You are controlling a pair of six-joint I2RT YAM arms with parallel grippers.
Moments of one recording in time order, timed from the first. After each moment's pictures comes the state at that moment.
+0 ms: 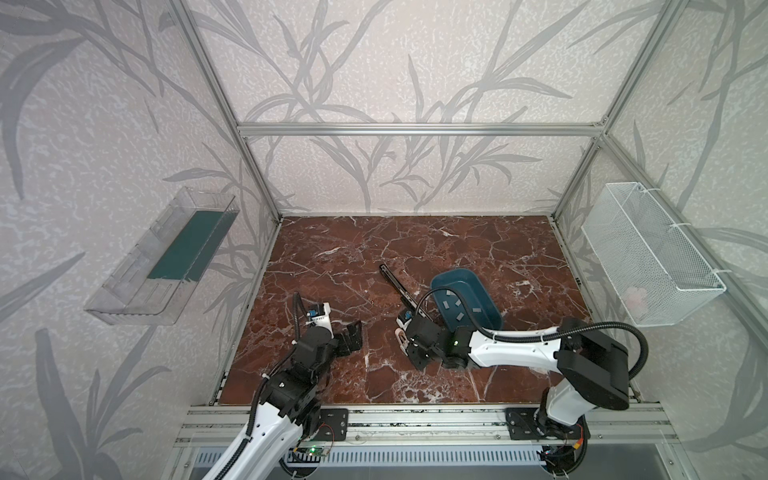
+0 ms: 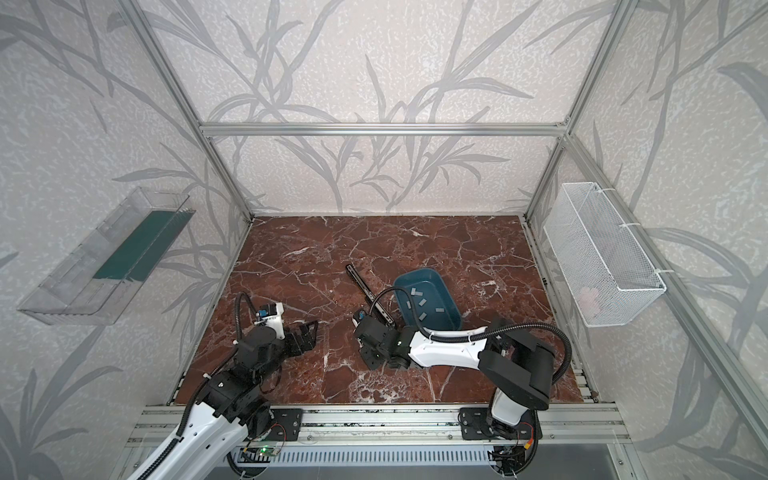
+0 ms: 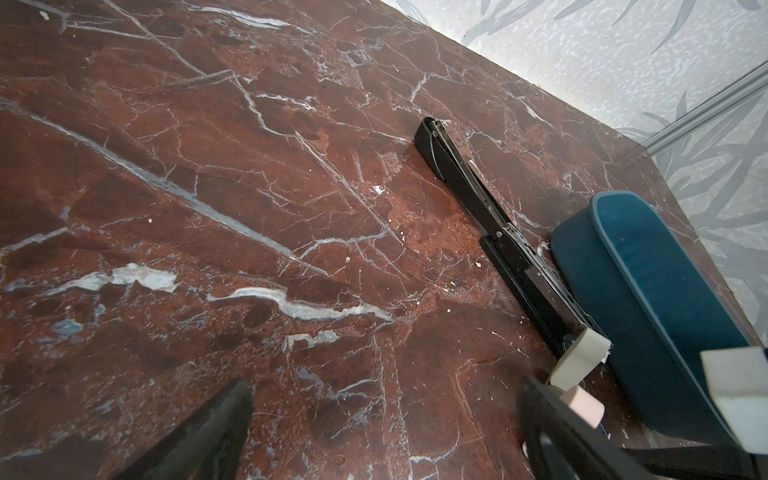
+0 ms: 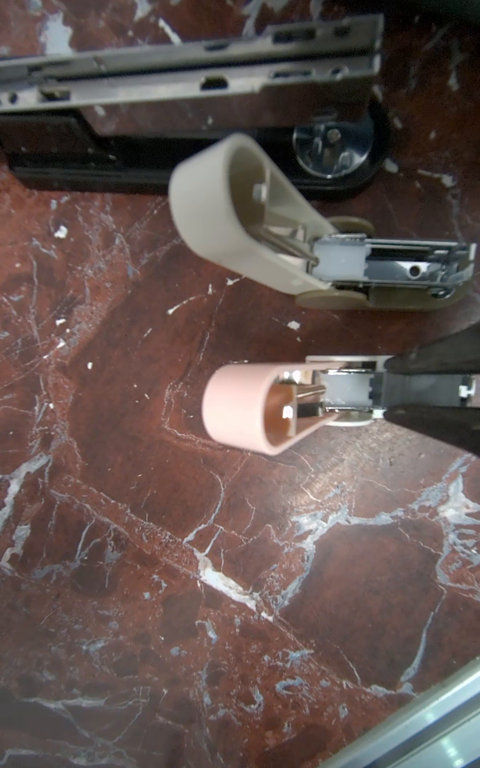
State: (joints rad) left arm -0.44 0.39 0.22 -0.38 -0.15 -0.59; right arm 1.13 1.65 0.87 -0.20 0.11 0.42
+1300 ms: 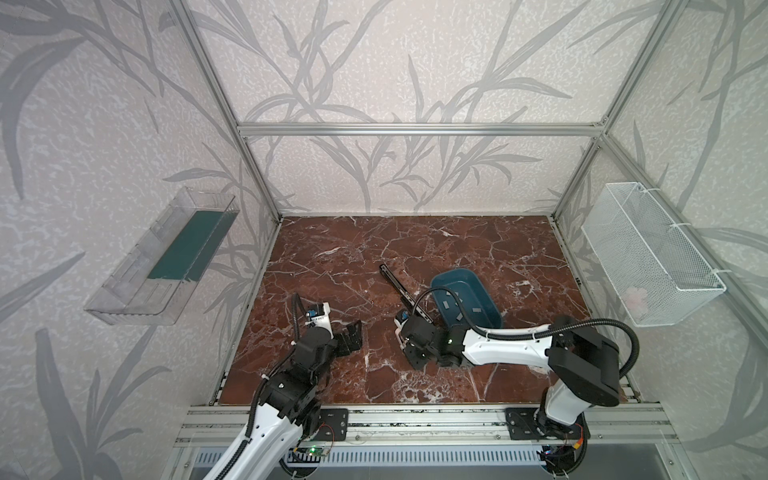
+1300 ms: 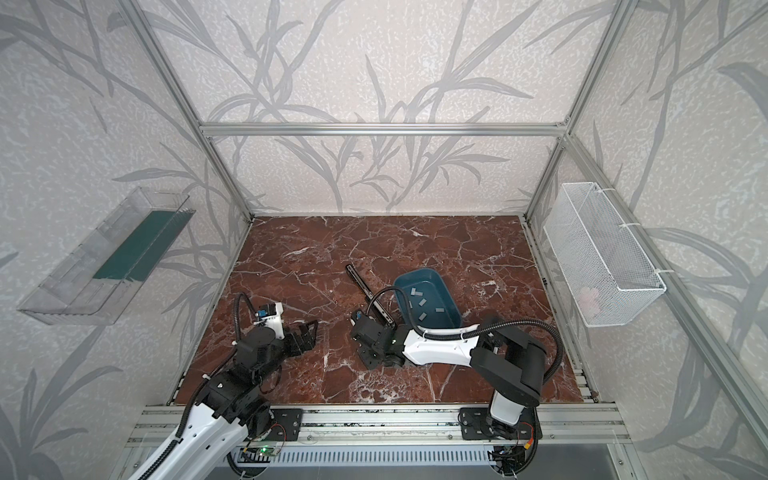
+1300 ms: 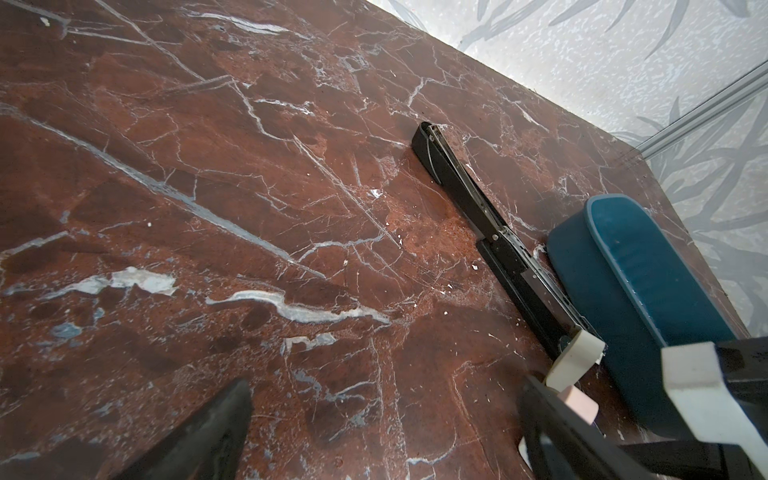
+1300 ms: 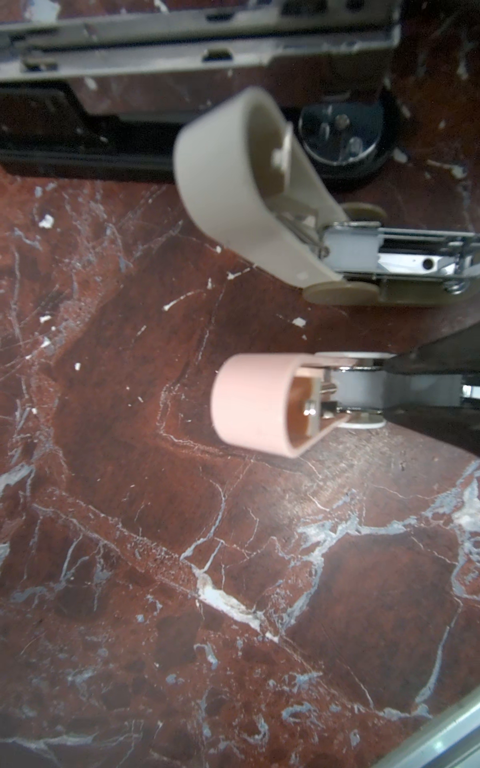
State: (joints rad) left arm -0.44 0.38 0.22 -0.38 -0.15 -0.59; right arm 1.14 1.70 0.92 -0.24 0.12 0.43
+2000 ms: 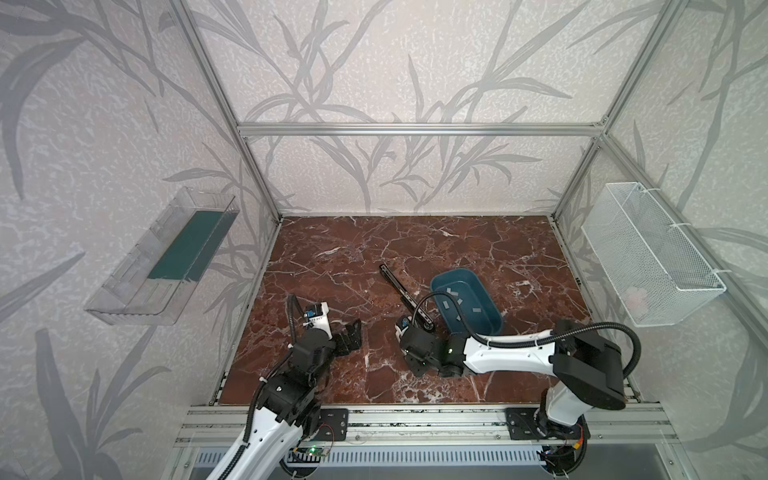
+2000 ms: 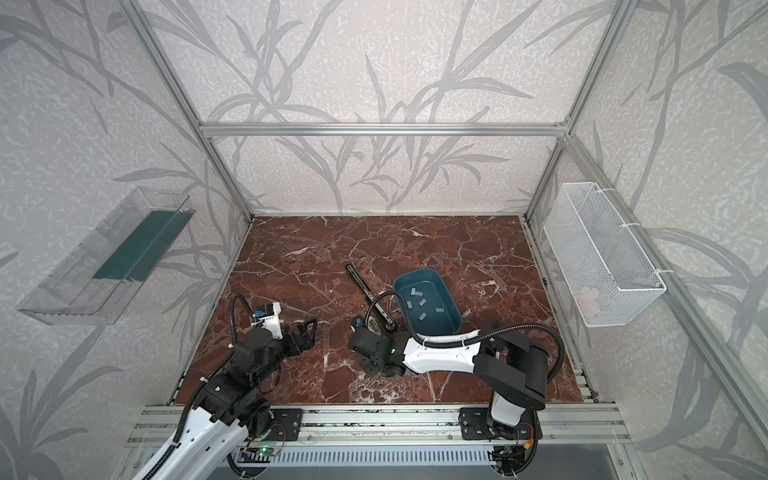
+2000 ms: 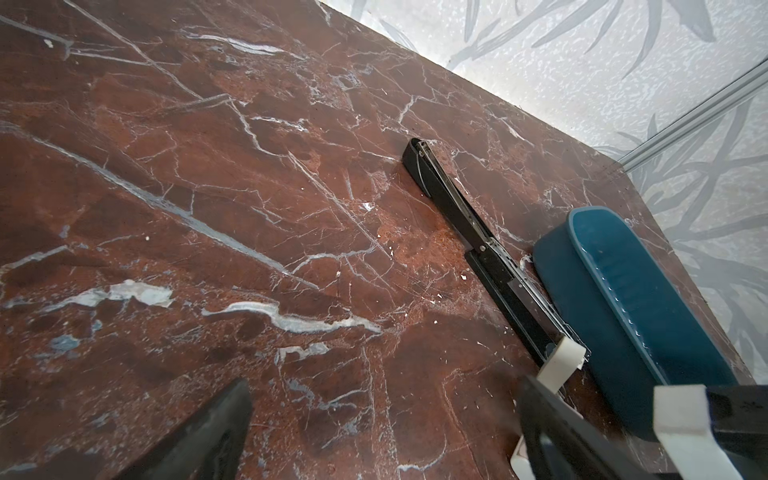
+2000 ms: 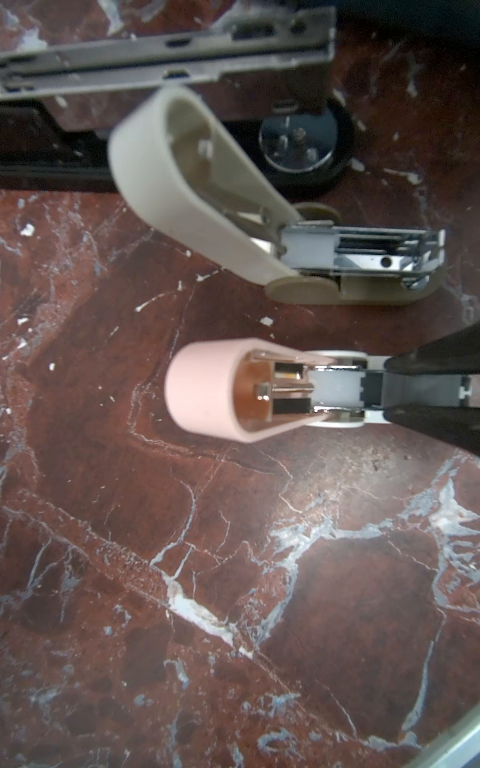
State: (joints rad) left arm -0.44 0.33 0.22 -0.39 -0.15 -0.59; right arm 1.20 1.67 0.89 -0.26 0.21 0.48
